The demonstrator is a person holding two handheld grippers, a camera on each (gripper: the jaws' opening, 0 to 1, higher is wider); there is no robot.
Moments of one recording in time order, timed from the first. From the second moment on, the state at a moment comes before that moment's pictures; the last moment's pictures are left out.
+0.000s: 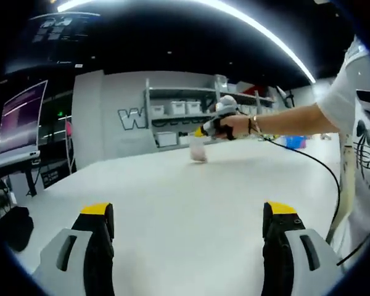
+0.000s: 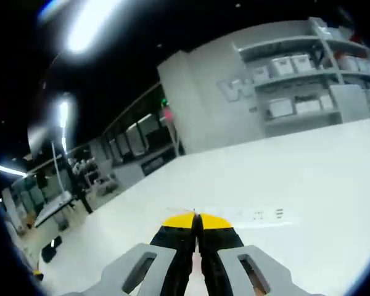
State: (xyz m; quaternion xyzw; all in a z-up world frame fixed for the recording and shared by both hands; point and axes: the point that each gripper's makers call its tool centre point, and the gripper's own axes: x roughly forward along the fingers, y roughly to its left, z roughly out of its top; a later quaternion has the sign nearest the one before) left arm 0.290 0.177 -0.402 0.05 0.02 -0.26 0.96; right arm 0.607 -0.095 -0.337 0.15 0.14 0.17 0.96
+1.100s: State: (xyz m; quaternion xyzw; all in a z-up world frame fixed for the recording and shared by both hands) left arm 0.295 0.187 -0.406 0.05 0.03 -0.25 0.97; right arm 0.657 -0.033 -0.397 0.08 0.17 0.16 0.97
